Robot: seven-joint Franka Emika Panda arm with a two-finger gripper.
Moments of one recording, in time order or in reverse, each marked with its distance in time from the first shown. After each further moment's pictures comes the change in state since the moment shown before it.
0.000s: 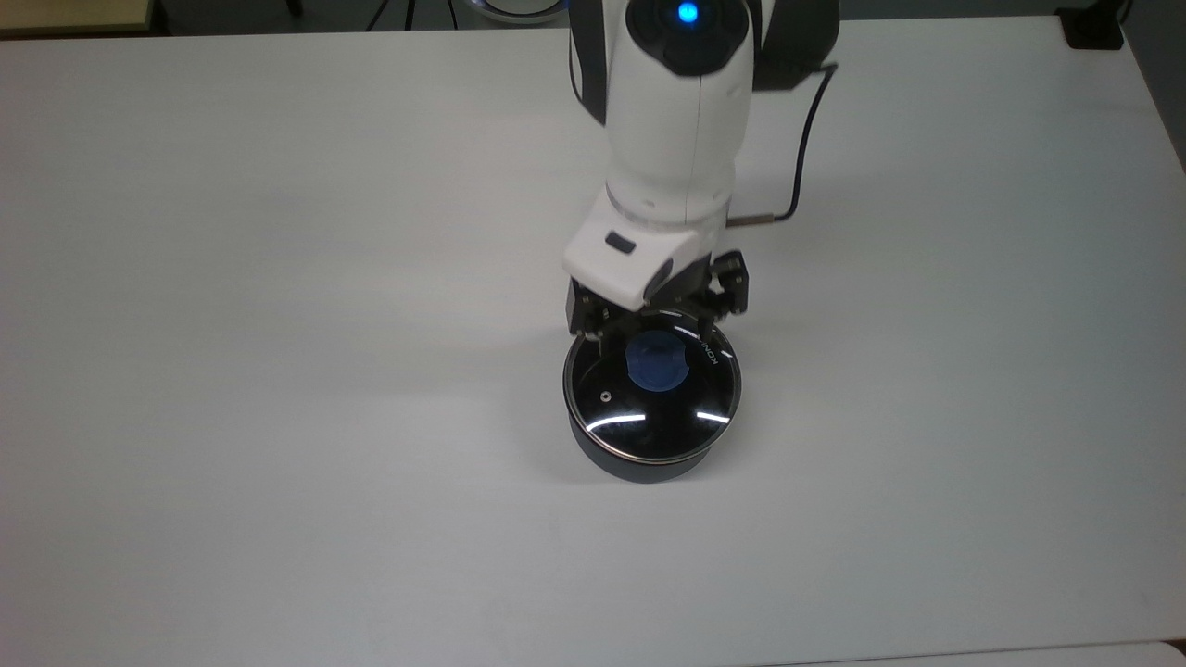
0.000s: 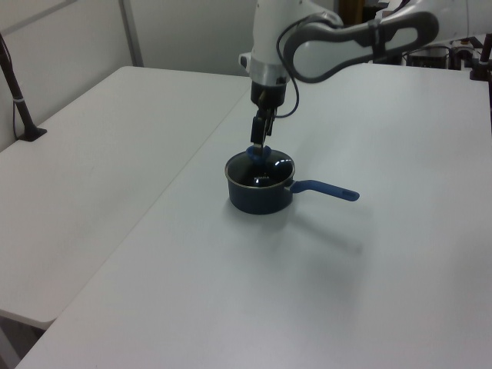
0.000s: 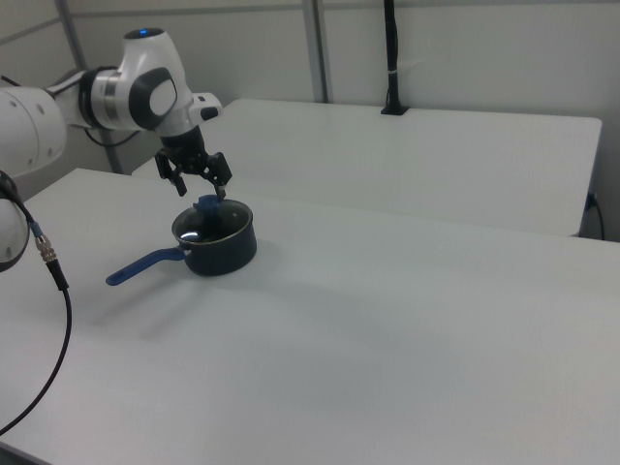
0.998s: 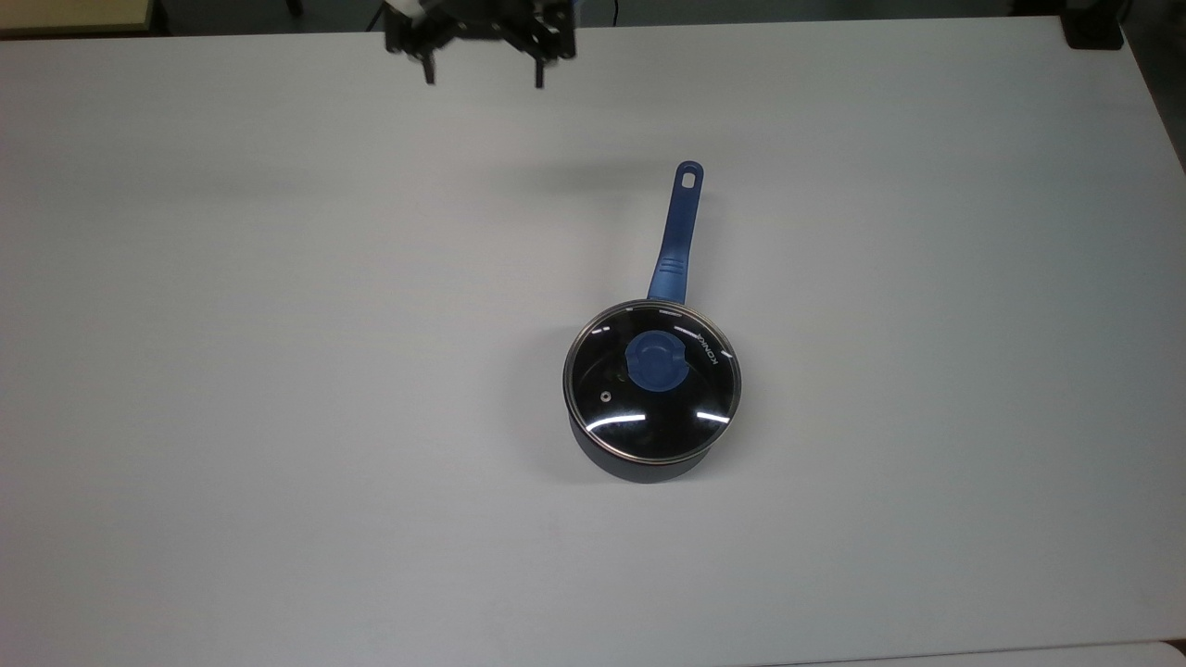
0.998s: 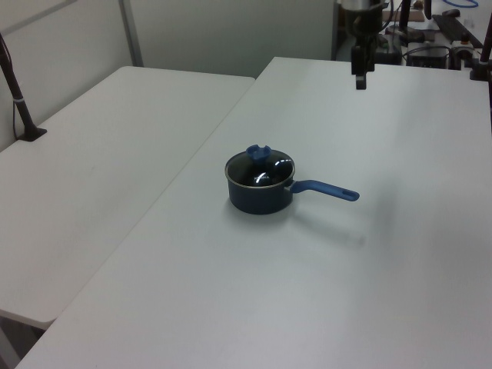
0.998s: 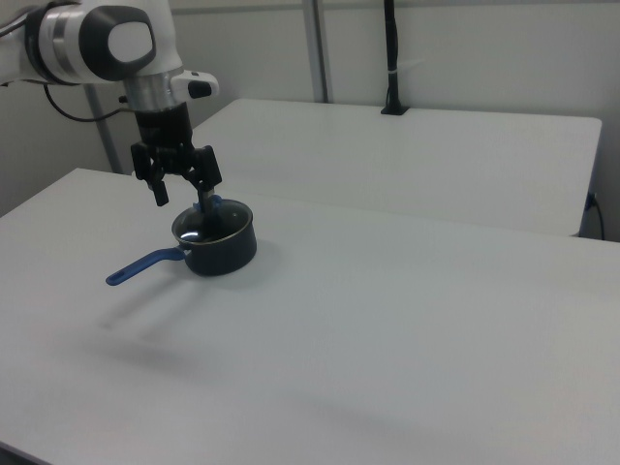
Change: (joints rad) arm -0.165 -0.553 0.034 -0.447 -0.138 -0.332 0.000
